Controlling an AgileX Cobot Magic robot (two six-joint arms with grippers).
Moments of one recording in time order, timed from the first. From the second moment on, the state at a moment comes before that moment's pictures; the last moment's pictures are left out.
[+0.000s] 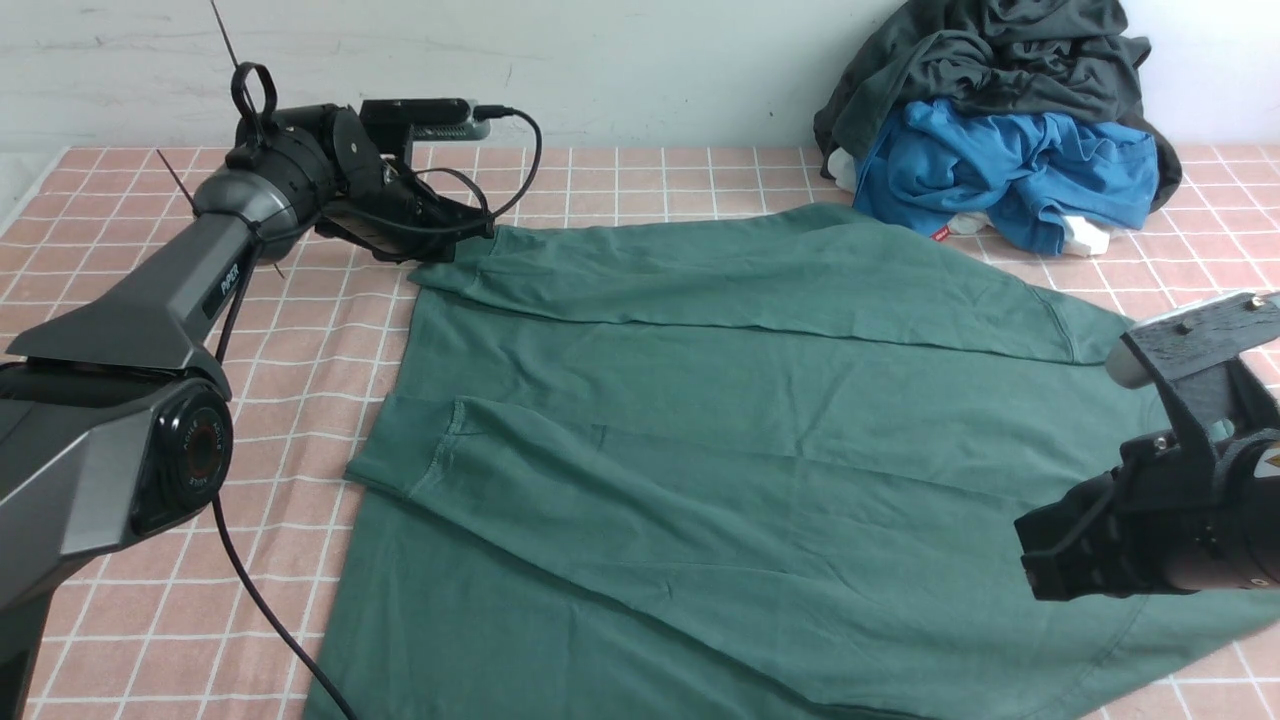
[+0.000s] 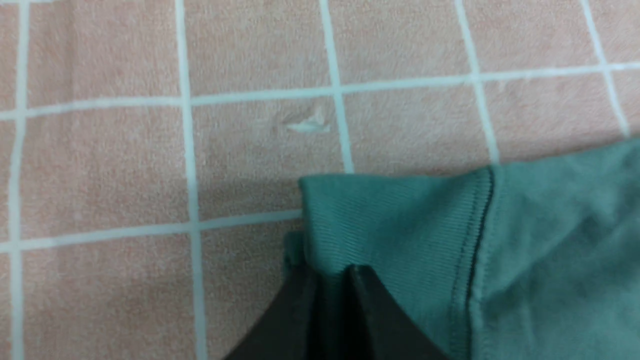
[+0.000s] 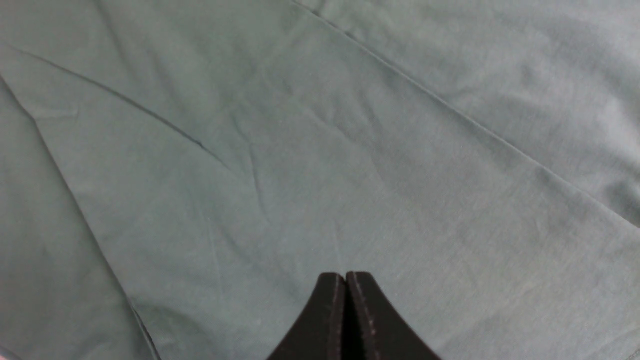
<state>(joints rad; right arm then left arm) 0.22 1.26 -0.68 0.46 0.57 -0.47 -0.08 2.66 -2.47 -0.18 0.75 0.09</state>
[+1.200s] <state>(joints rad) 0.22 1.14 -0.68 0.42 0.64 -0.50 -0.14 1.83 -1.58 -0.12 1.20 0.10</state>
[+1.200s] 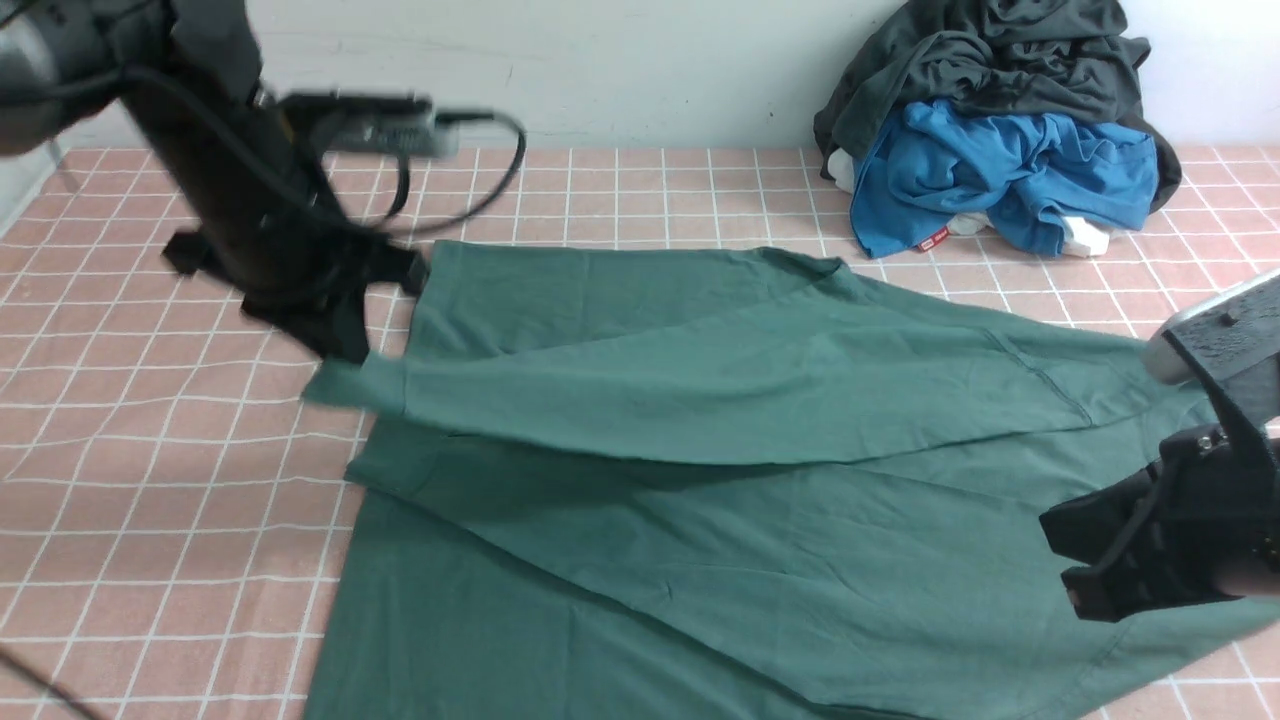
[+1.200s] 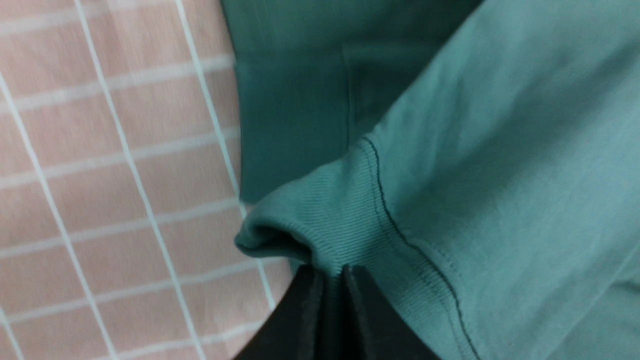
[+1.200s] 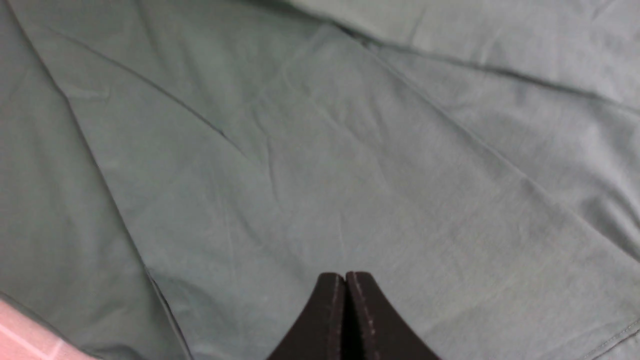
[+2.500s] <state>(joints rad) 0.25 1.13 -0.68 0.63 0.76 -0.65 -0.52 1.57 -0.68 0.02 0.72 0.94</state>
